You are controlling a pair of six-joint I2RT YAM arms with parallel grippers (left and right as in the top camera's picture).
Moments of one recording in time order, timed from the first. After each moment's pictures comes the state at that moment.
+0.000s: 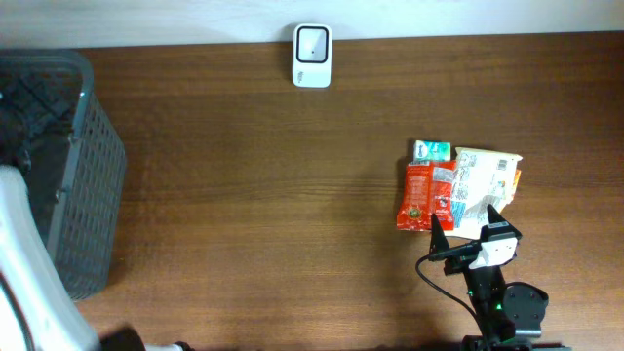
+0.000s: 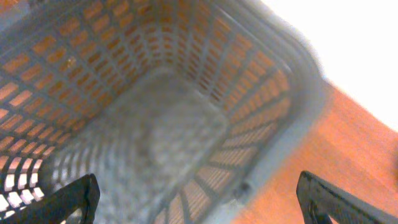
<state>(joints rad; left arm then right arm) 0.41 1.62 2.03 -1.26 -0.17 -0.30 -0.08 0.01 0.01 -0.06 -0.21 -0.03</state>
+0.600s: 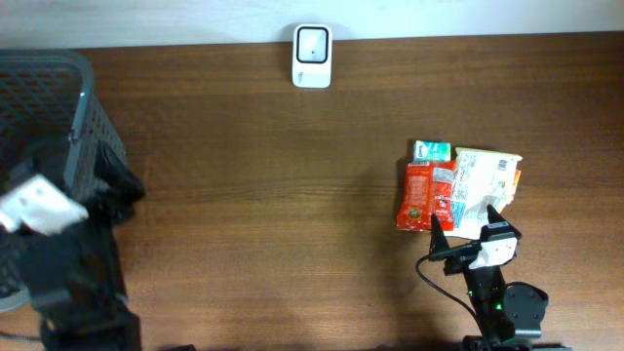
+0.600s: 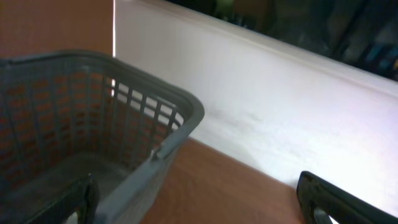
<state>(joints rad) 0.21 0.63 0.83 -0.29 -0.17 -0.30 -0.08 0.01 0.01 -0.06 -0.21 -0.03</state>
